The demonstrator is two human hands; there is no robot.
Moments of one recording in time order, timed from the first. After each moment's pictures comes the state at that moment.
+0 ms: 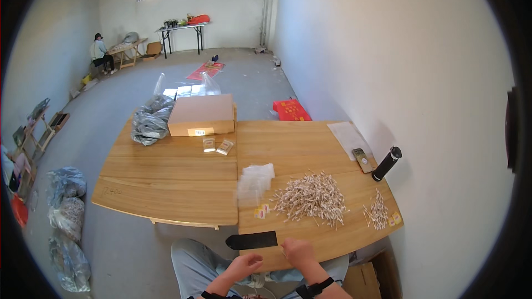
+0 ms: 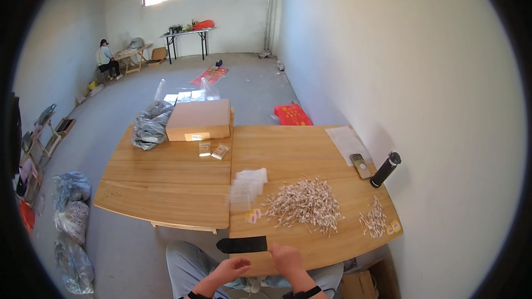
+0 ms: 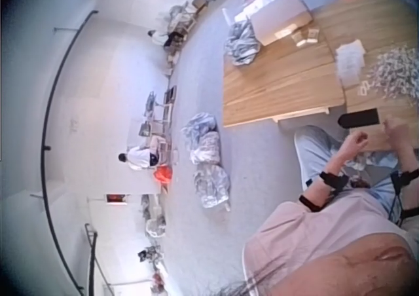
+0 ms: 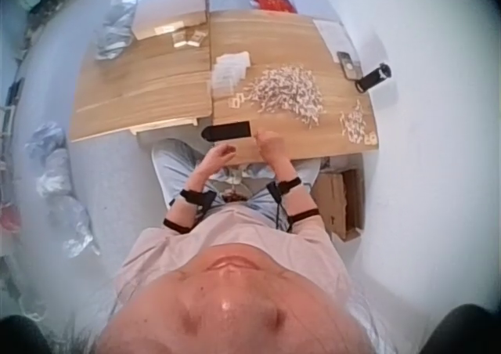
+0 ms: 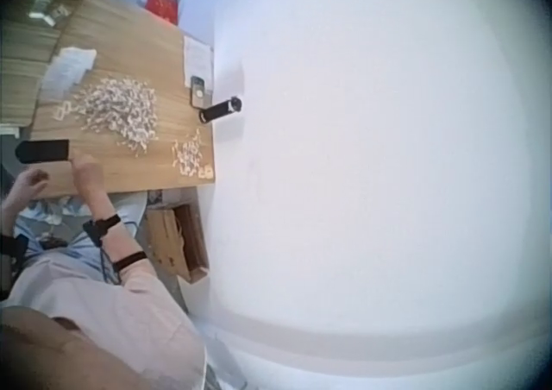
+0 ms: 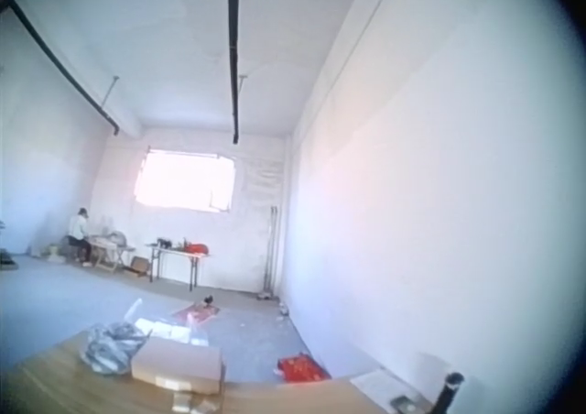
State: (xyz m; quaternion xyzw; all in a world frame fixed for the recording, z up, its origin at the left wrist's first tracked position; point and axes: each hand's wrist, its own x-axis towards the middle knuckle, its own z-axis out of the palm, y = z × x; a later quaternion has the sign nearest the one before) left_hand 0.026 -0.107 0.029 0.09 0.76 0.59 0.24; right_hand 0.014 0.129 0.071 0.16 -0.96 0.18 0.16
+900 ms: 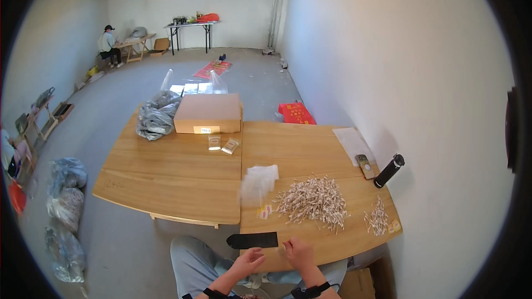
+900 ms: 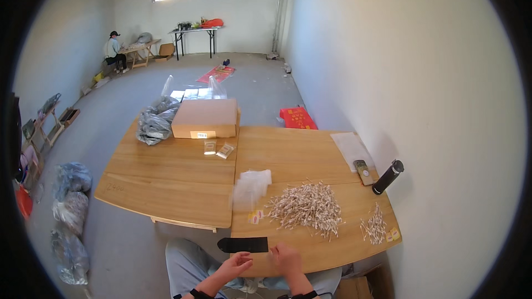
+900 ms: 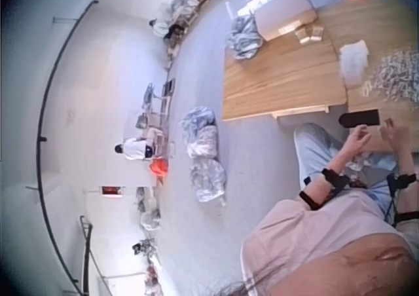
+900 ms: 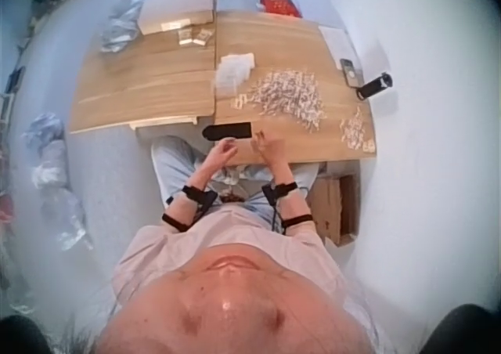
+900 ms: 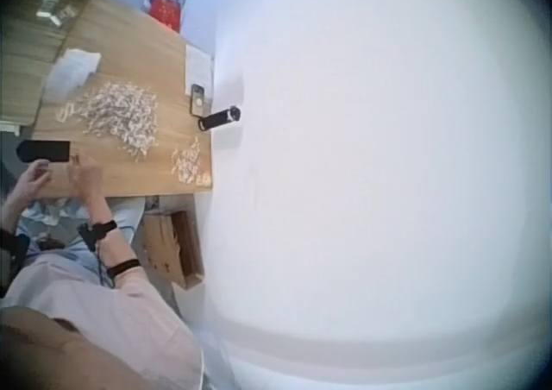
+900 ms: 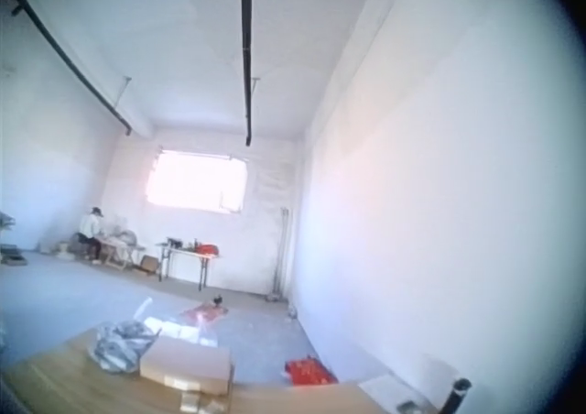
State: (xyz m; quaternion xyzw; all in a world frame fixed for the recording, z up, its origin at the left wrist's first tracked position) left_hand 0.027 -0.090 0.024 -0.01 0.68 0.68 0.26; right_hand 0.013 0.123 0.071 0.07 -0.96 0.21 0.16
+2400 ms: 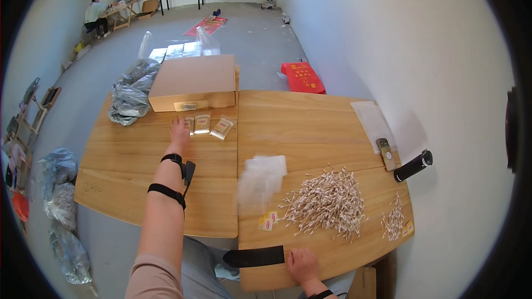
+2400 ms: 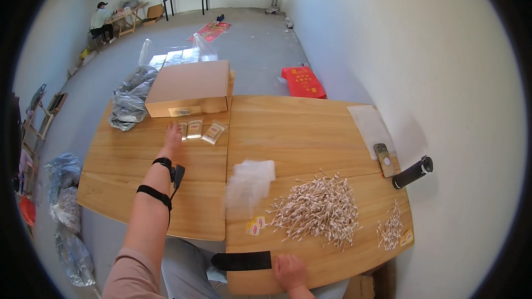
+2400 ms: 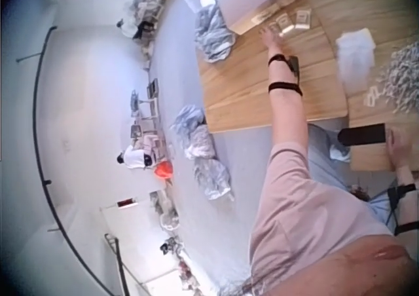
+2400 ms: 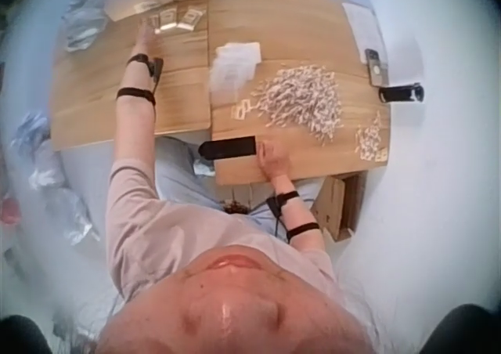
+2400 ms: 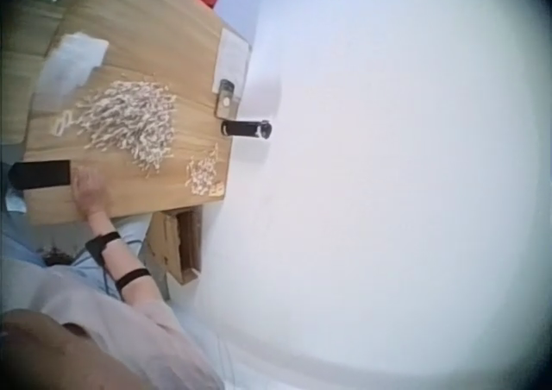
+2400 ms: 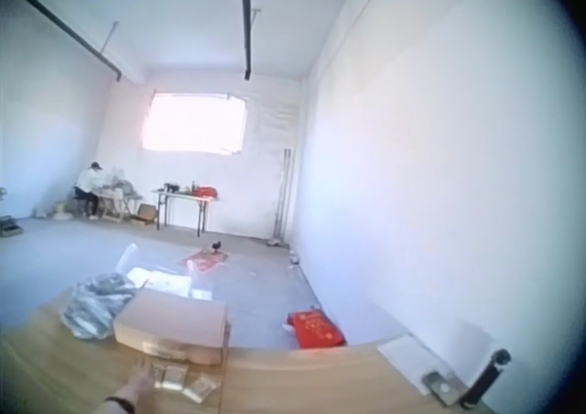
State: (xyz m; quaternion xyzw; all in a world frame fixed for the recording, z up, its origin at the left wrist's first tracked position) left_hand -0.498 -0.388 -0.078 -0.06 0.96 0.15 -0.22; right_hand -0.028 0.103 0.021 0.11 -0.96 0.22 0.16
